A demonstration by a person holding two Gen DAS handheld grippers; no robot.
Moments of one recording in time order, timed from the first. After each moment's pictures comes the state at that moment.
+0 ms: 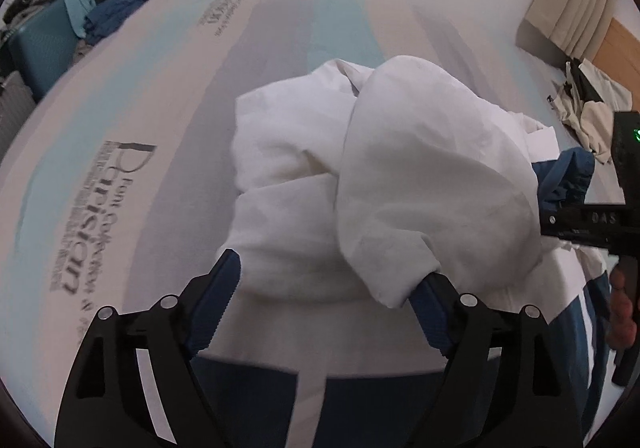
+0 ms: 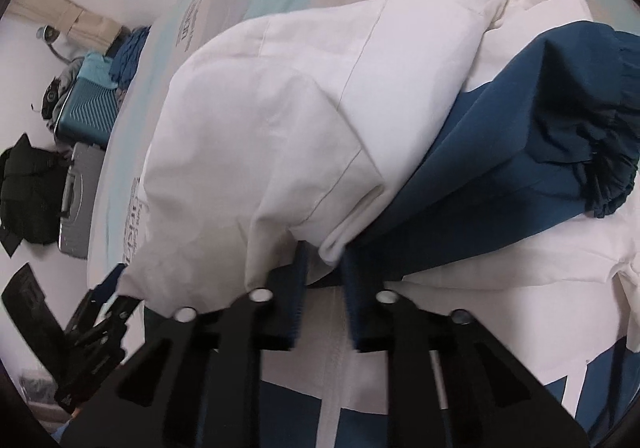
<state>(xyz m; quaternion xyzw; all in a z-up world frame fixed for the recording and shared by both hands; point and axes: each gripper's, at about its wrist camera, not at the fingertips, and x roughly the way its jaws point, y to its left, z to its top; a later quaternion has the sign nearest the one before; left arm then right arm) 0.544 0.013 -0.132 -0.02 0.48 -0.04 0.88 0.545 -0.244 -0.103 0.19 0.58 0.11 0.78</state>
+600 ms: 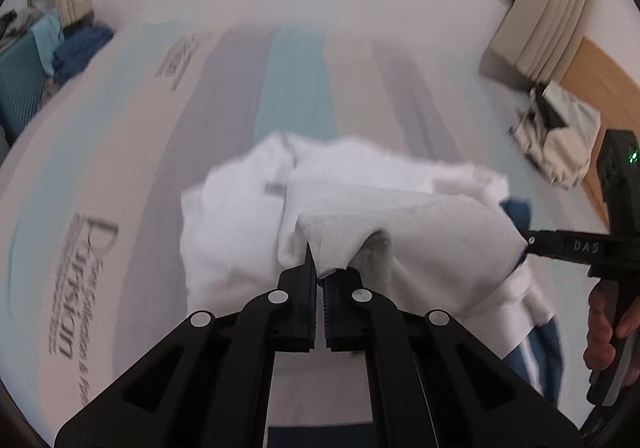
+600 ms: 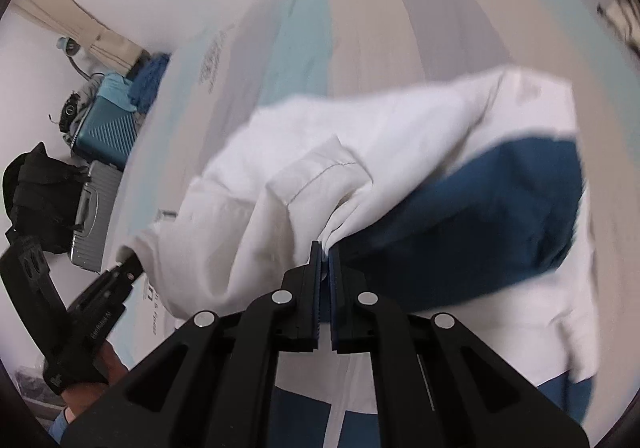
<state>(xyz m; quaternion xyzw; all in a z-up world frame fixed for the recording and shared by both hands) 0.583 -0.024 -0.050 -0.04 0.43 -0.10 0.90 0.565 -0.256 -0.016 0.18 0.53 0.13 0.82</state>
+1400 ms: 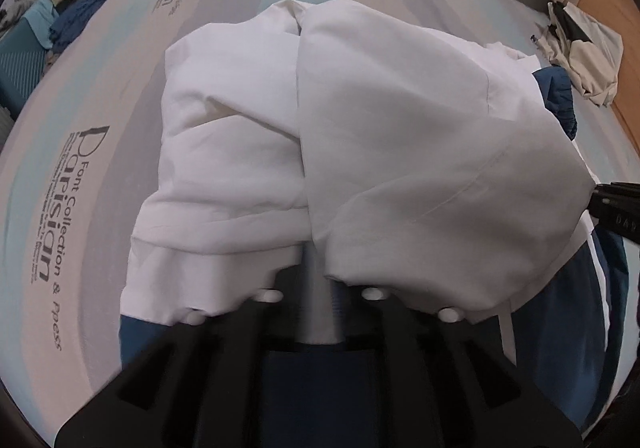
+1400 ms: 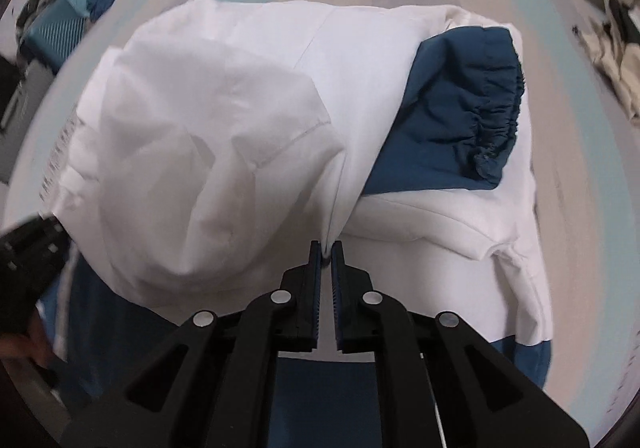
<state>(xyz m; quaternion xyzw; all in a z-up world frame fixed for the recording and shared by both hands) 0.525 -0.040 -0.161 0.03 0.53 -0.07 0.85 0.496 -0.264 -0.096 -0.01 0.58 0.06 0.81</state>
